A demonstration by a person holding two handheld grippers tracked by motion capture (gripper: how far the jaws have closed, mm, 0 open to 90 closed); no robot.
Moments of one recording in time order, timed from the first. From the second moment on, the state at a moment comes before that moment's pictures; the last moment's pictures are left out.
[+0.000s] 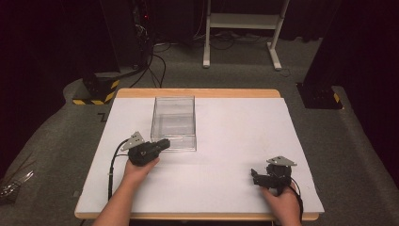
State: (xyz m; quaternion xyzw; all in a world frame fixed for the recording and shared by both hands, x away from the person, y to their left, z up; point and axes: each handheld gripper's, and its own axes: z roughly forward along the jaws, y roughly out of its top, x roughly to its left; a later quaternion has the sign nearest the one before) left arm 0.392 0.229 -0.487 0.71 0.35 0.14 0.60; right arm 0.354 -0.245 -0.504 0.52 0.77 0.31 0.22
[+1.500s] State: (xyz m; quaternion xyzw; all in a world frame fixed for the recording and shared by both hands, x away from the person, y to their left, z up) left arm 0.328 0.229 -0.482 0.73 0.33 0.12 0.59; right arm 0.354 -0.245 -0.504 0.52 0.77 0.31 0.22
